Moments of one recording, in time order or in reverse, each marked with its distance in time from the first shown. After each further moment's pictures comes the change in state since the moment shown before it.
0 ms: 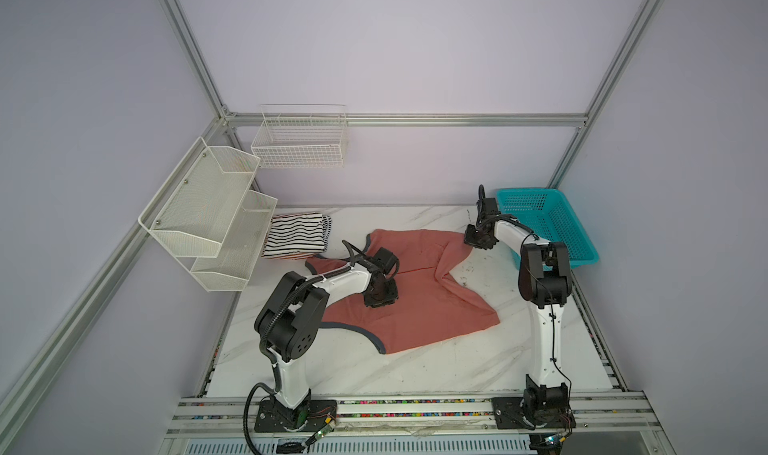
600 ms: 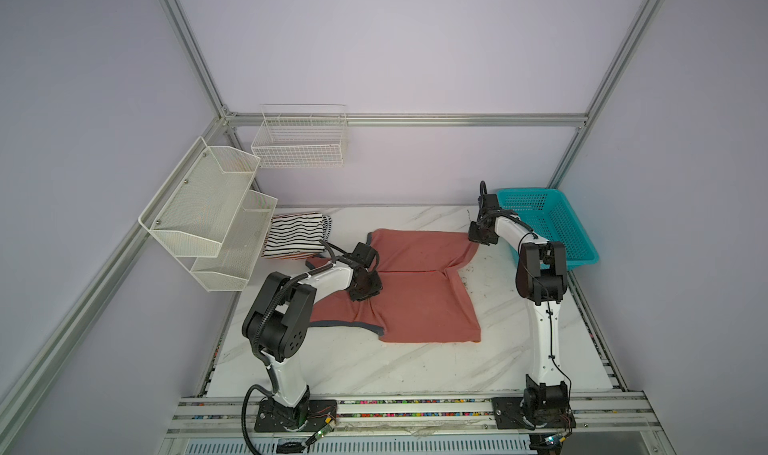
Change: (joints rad) left arm 0.173 -0.036 -0.075 0.072 -0.028 0.004; right arm -0.019 0.074 0.133 -0.071 0.101 -0.063
